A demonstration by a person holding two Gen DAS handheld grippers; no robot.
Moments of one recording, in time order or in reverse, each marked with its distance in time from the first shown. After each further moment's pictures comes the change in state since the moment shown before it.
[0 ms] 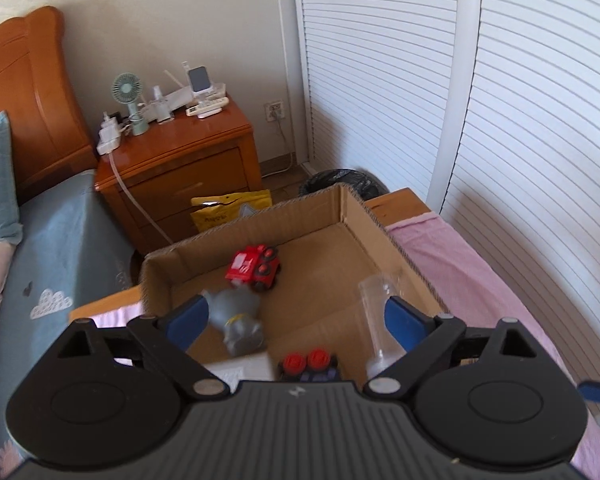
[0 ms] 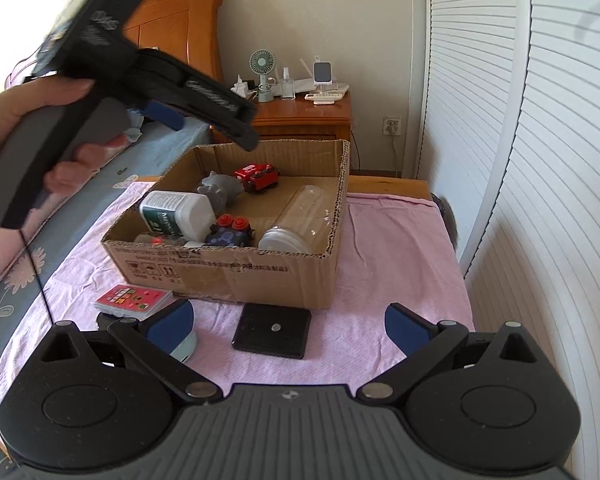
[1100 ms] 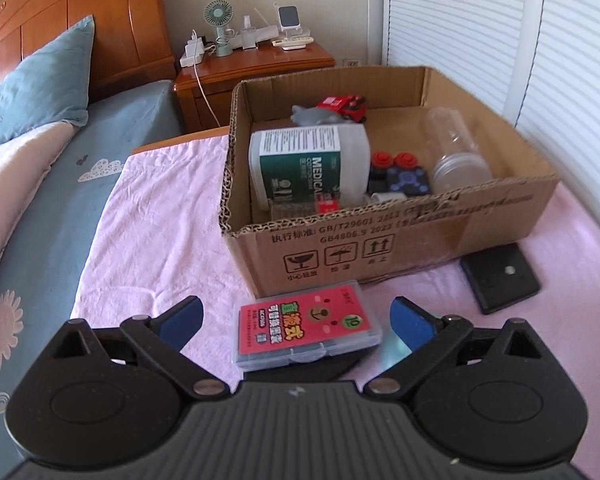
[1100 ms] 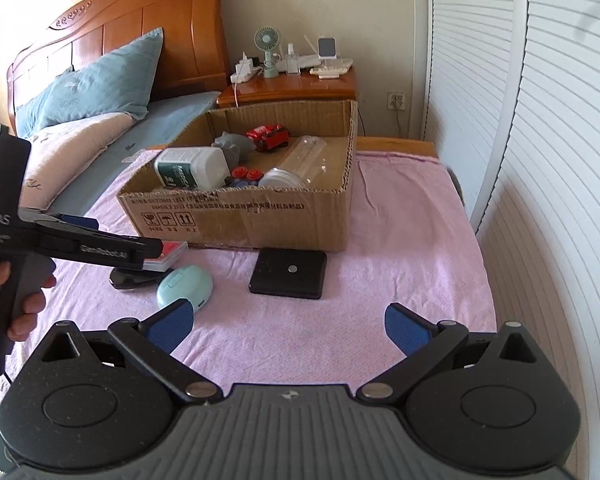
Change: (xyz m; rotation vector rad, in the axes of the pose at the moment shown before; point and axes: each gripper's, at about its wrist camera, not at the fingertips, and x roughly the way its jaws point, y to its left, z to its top) left arm 0.005 0.025 -0.164 -0.186 0.045 0.152; right arm 0.000 0.006 -0.035 0.025 0.070 0.006
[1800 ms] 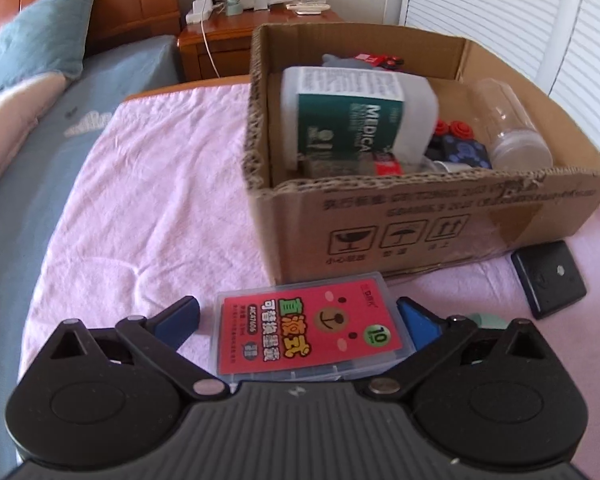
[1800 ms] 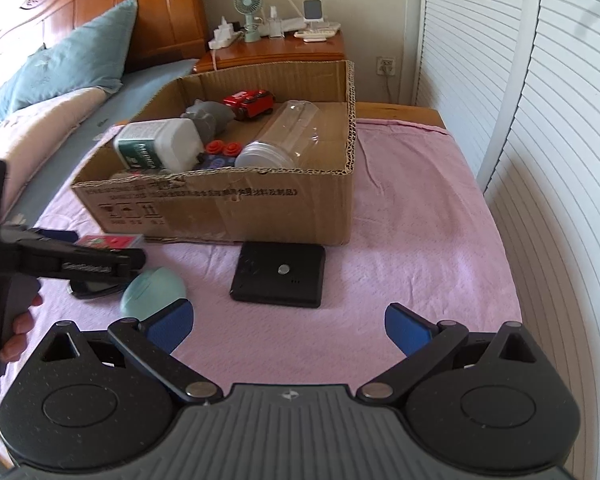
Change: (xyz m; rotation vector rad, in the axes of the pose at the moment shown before) left arm 0.044 0.030 -0.008 -0.086 0.086 -0.057; right arm 0.065 0.004 0.022 0.023 0.100 -0.063
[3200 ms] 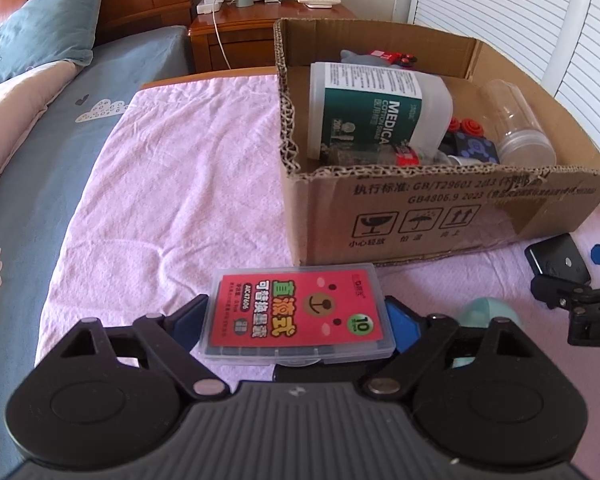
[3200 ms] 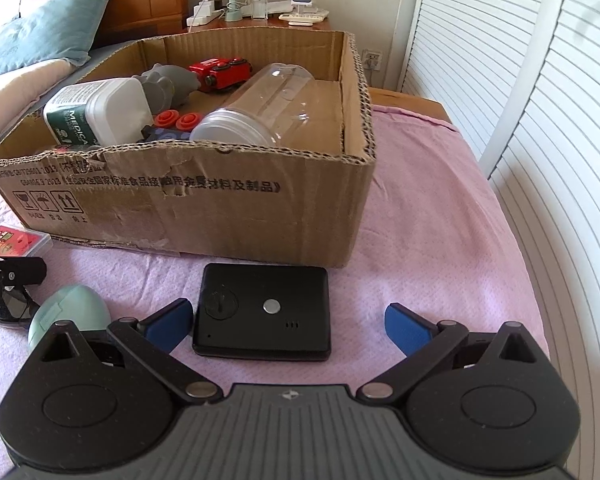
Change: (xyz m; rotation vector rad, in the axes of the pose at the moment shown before) left arm -0.008 0.005 -0.001 -0.020 0.032 0.008; right arm 0.069 0.008 0.005 -0.072 0.011 -0.095
